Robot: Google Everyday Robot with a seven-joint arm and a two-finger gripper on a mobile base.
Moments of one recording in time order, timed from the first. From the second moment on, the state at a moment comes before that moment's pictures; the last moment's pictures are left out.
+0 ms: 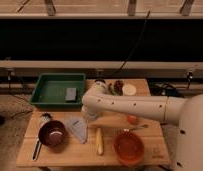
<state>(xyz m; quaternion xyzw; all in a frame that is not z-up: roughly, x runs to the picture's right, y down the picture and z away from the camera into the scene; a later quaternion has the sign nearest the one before) -0.071 0.188 0.805 -0.25 -0.23 -0.37 0.87</state>
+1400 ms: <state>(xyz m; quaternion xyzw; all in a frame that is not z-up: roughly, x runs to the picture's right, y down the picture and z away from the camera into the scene) -0.090 0.205 0.830 -0.26 -0.23 -0.43 0.83</state>
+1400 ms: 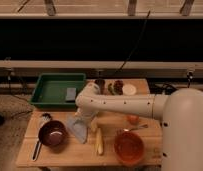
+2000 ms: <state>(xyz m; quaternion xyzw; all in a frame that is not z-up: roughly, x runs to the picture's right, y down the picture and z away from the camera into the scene) -0.097 0.216 0.838 -0.28 -0.22 -0.44 0.82</state>
